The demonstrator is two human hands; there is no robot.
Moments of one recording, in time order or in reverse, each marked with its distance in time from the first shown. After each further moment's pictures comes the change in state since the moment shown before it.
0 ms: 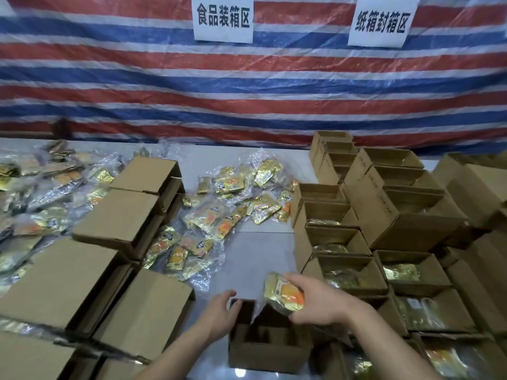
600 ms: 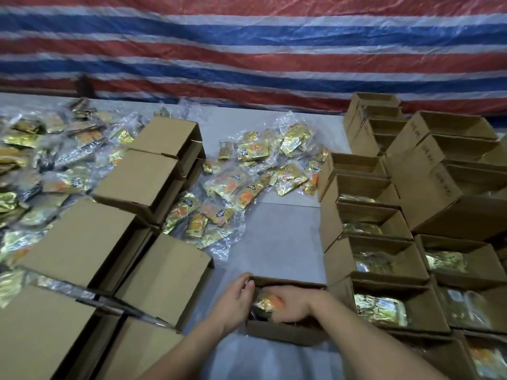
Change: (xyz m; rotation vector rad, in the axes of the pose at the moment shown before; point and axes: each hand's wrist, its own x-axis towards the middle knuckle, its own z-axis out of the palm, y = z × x) left_hand 0.004 -0.043 0.026 -0.165 0.083 0.071; right_hand 0.101 0.007 0.104 -0.115 -0.442 -0.031
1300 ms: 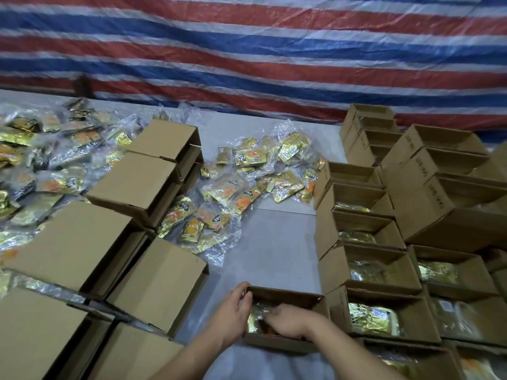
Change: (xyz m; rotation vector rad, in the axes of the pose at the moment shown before) left_hand -0.003 -0.008 0.013 -0.015 0.000 -0.027; right_hand -0.007 -0.004 0.024 0.135 0.066 0.179
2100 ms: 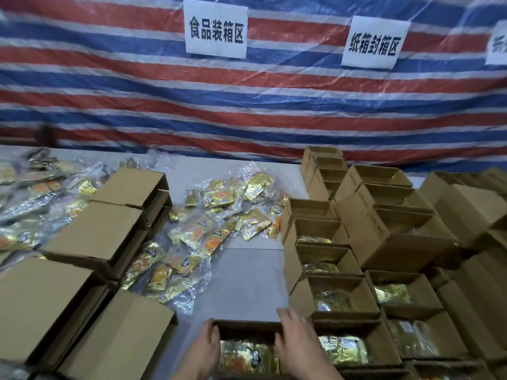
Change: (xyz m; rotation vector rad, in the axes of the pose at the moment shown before) left_hand 0.029 0.010 0.002 0.095 0.054 -0.120; right_hand -0.056 0.036 -0.025 -0.122 0.720 0.028
